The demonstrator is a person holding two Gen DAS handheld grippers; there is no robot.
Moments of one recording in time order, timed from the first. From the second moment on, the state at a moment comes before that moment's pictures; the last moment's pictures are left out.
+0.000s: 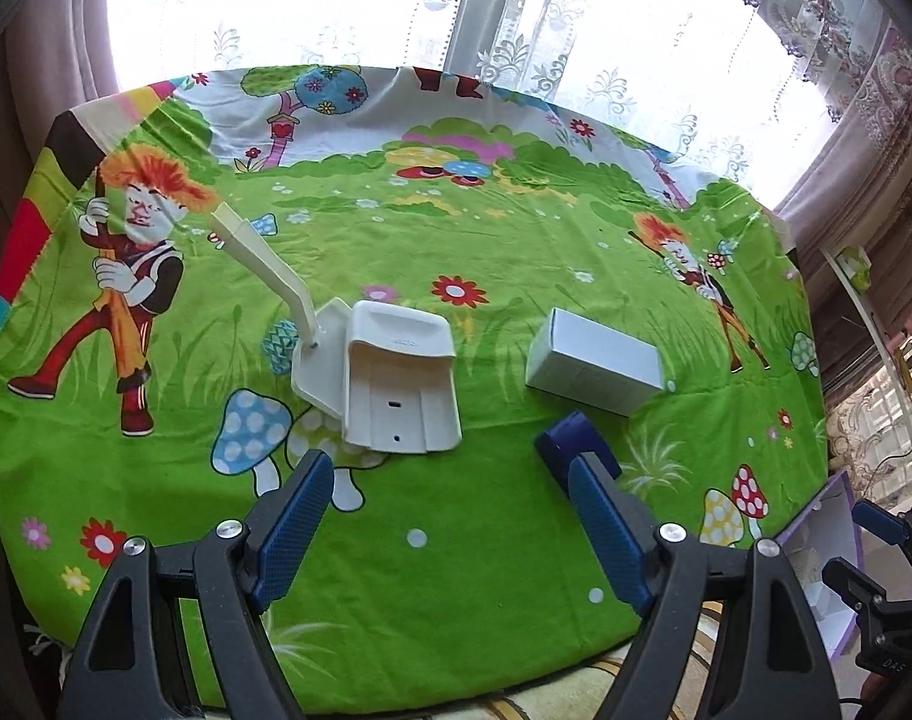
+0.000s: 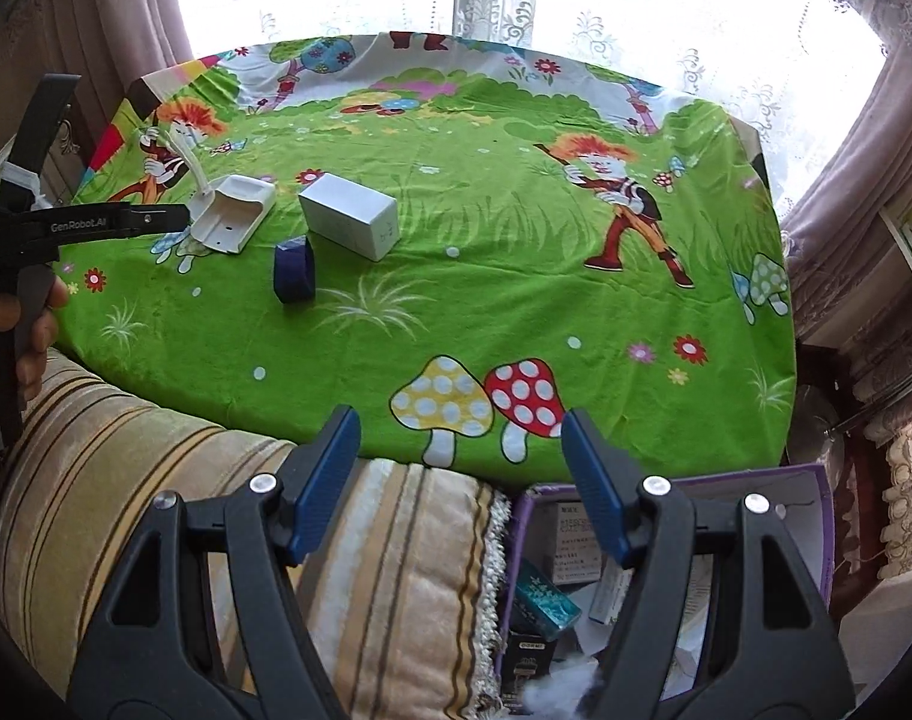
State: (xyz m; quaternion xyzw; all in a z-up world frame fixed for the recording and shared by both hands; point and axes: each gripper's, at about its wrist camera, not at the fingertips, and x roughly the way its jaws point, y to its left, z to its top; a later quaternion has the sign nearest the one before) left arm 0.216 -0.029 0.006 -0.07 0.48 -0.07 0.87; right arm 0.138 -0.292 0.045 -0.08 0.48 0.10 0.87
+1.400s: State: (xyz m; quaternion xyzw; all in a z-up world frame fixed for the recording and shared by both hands) left arm 0.296 -0.059 -0.058 0.06 0.51 -0.01 0.86; right arm 0.257 -0.174 -0.049 -0.08 0.55 0.20 0.80
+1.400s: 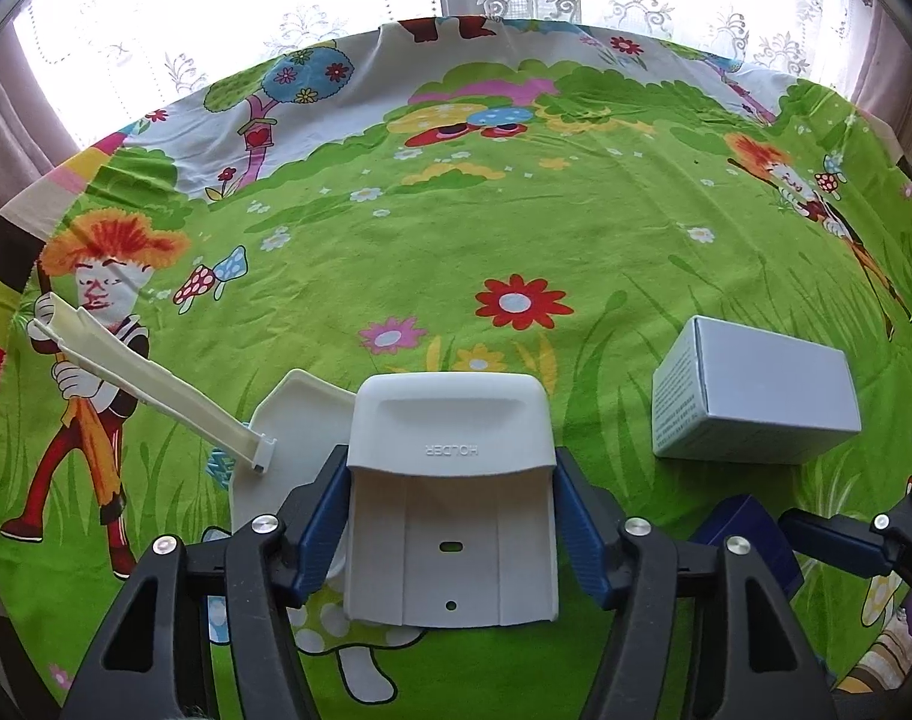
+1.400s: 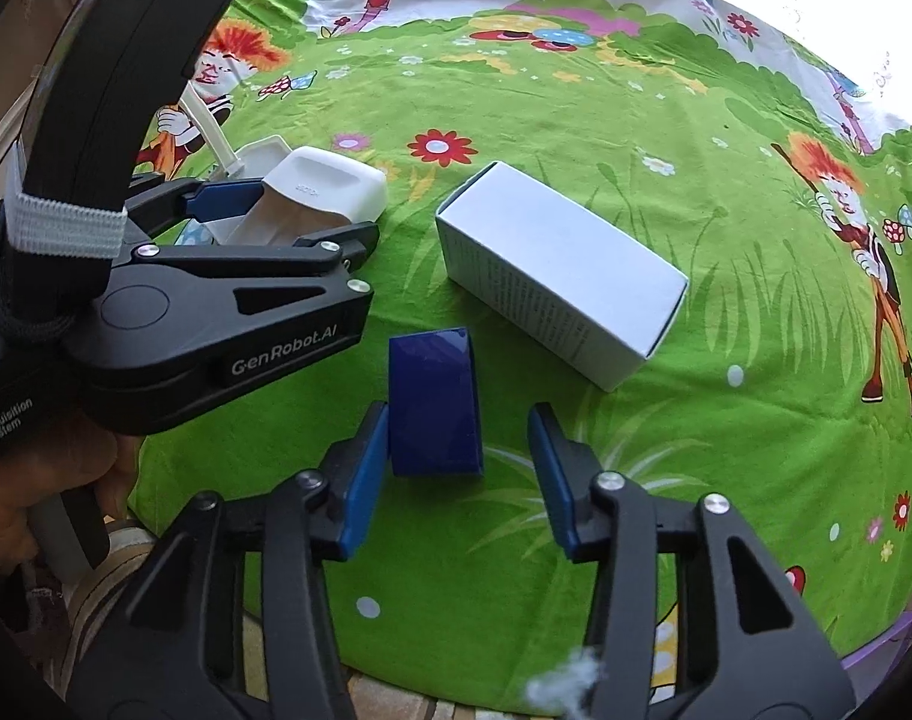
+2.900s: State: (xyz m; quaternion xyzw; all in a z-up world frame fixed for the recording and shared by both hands) left arm 0.188 -0.102 0.012 -0.02 0.47 -0.09 0.88; right arm 0.179 -0.260 0.008 0.02 0.49 0.13 0.86
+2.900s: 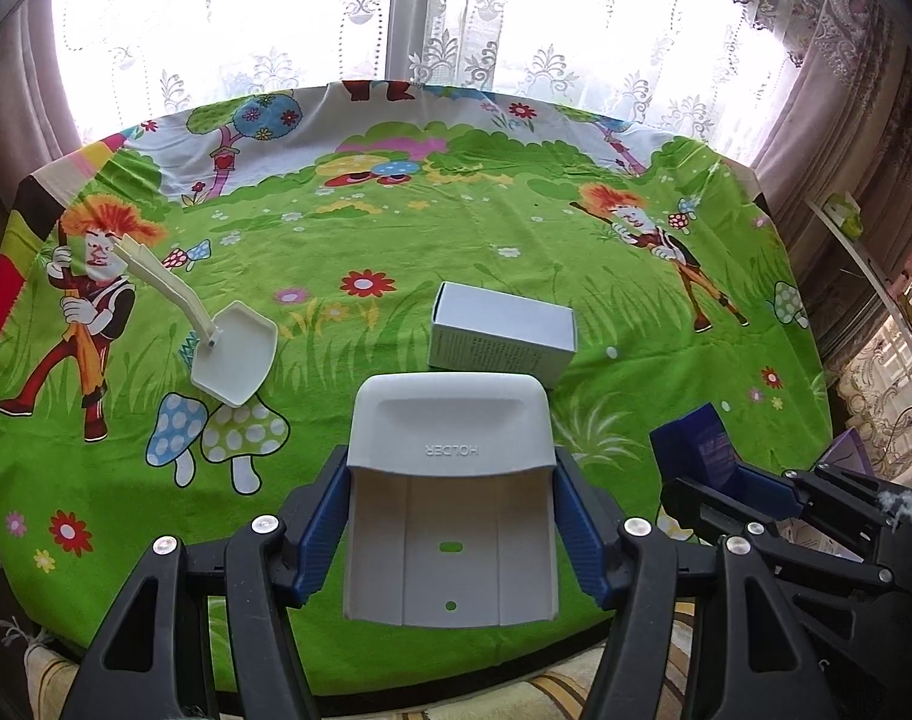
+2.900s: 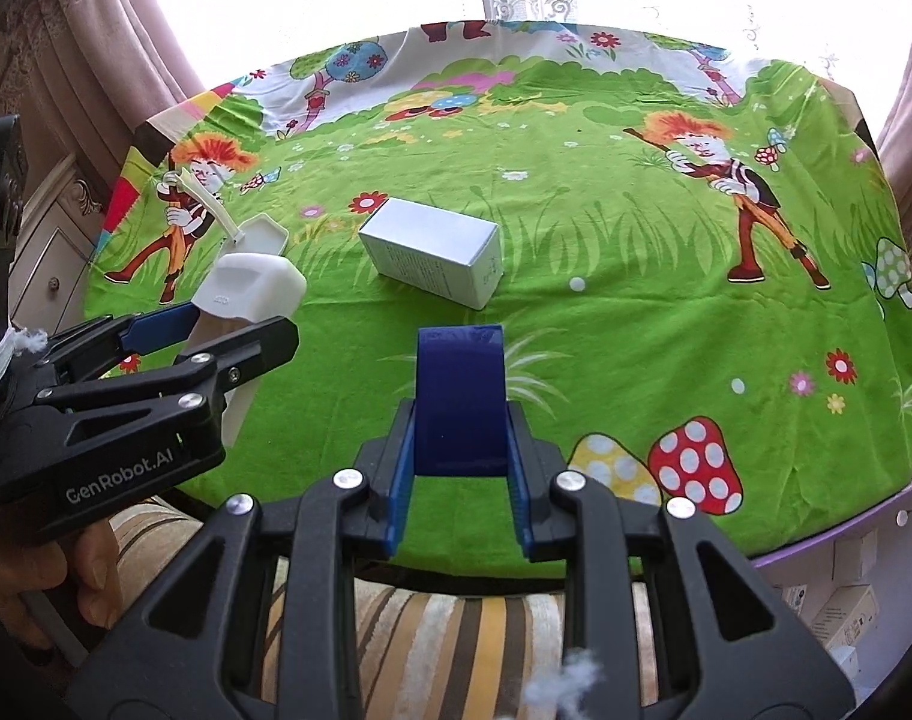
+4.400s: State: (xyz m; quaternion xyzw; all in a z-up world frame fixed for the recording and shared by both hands) left arm 0.102 -0.366 0.025 0.10 0.48 -0.33 0.81; right arm -0.001 -0.555 0.009 0.11 0.48 -0.14 0.86
